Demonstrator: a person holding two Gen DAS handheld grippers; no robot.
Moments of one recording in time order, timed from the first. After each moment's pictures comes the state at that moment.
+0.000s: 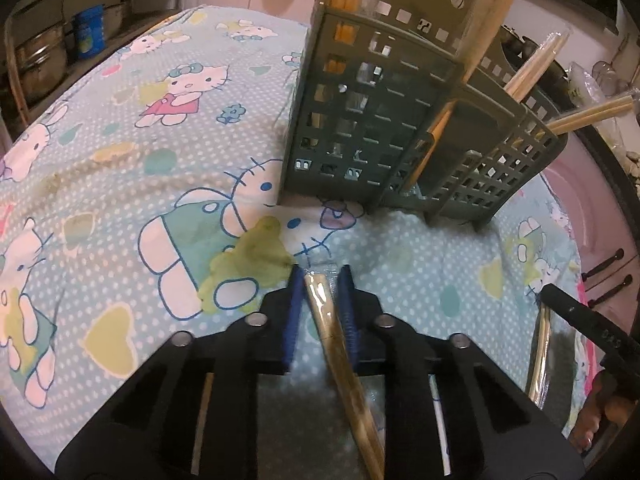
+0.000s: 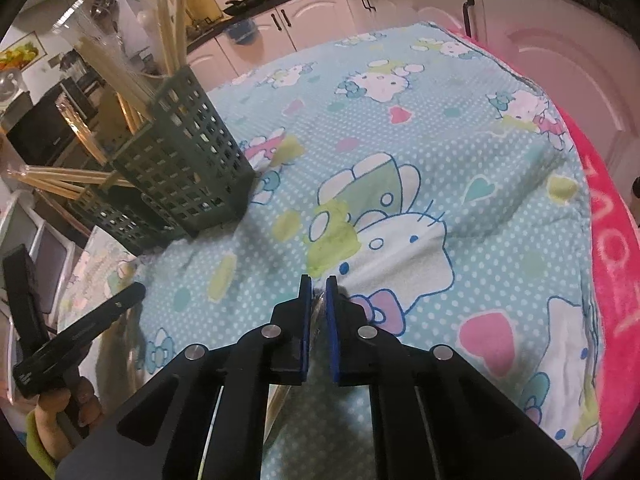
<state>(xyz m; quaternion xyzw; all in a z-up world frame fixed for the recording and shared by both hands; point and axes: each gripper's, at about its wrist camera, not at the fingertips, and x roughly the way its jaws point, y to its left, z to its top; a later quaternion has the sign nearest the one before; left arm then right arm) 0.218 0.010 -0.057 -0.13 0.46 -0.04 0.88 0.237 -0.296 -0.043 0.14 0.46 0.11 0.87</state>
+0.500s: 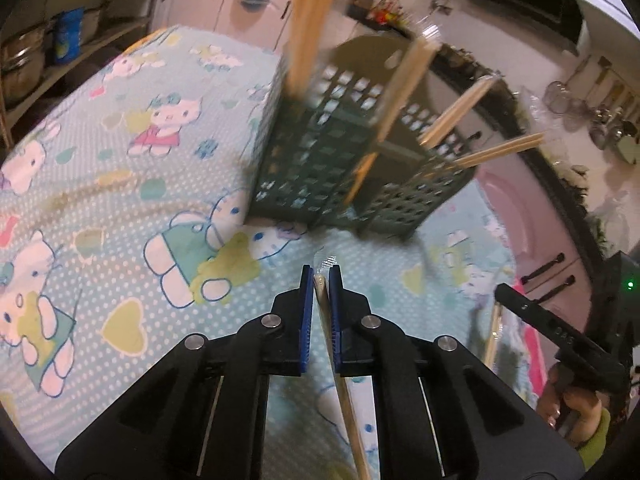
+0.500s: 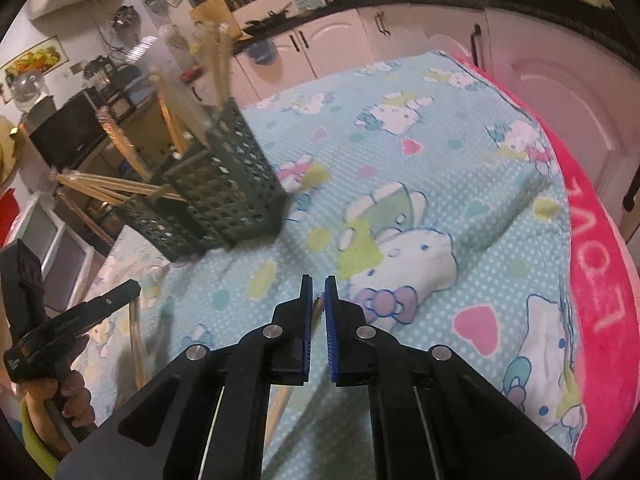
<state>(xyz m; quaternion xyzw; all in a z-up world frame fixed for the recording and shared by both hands) 0.183 0.015 -0.006 -0.17 0.41 -0.12 0.89 0.210 -0.295 -0.008 0.14 0.42 0.14 0.89</state>
